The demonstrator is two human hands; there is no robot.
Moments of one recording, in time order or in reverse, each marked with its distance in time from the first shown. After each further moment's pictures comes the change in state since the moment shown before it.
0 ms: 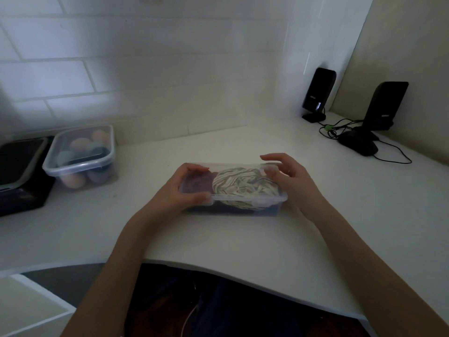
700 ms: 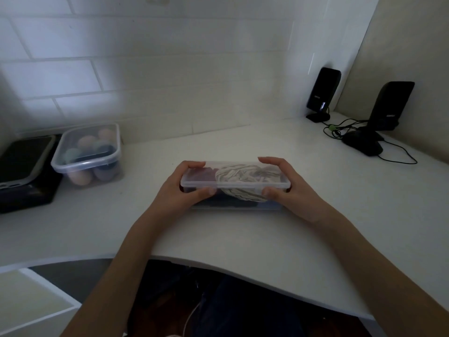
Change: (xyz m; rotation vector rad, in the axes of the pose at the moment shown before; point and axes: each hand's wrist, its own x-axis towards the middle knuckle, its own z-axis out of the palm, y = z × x) left_hand -0.010 0.005 0.006 0.108 0.181 -0.026; right_hand -0.015 0.005 0.001 -0.180 -0.209 -0.136
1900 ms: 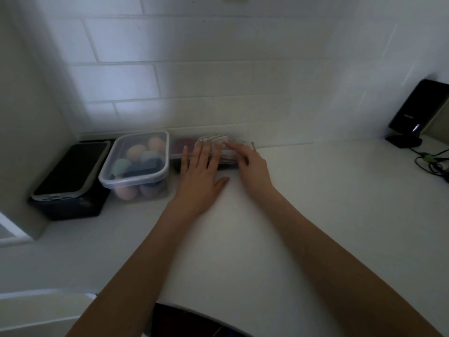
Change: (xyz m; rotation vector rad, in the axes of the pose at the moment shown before) left_hand 0.097 -0.071 -0.070 1.253 0.226 0.142; right_hand 0.214 0.018 0.156 -0.134 0.195 -0.167
